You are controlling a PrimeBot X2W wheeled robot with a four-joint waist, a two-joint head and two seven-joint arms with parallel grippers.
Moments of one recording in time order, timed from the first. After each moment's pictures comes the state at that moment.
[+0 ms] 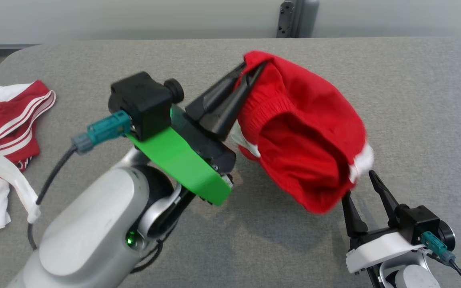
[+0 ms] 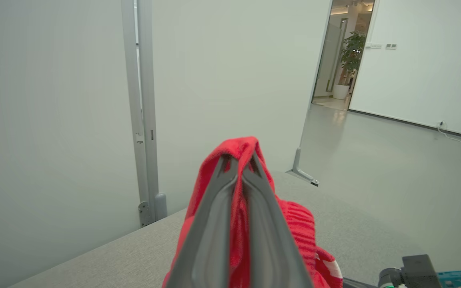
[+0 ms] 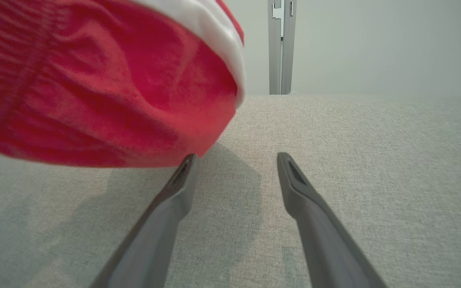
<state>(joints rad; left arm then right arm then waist) -0.73 0.34 -0.74 -0.20 -0.81 0.04 0.07 -0.02 -0.05 0.08 0.14 0.12 0.13 -0.26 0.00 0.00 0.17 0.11</state>
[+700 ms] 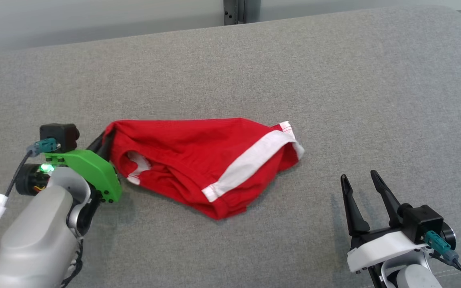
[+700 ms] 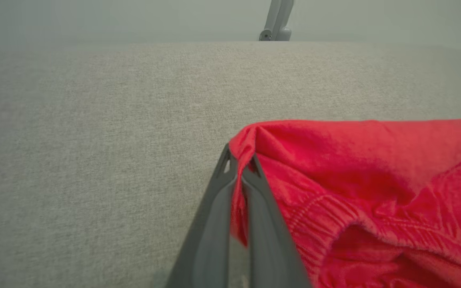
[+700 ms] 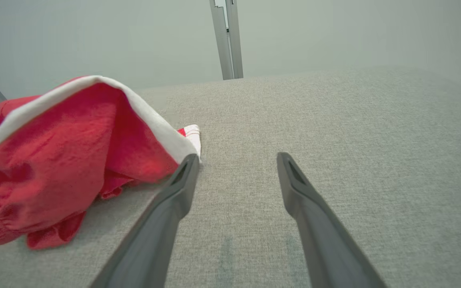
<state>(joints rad) -0.66 0.39 -0.69 0.70 -0.87 -0.04 -0.07 -0.03 -0.05 0.08 0.14 0.16 0.13 -0.26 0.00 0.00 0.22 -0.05</state>
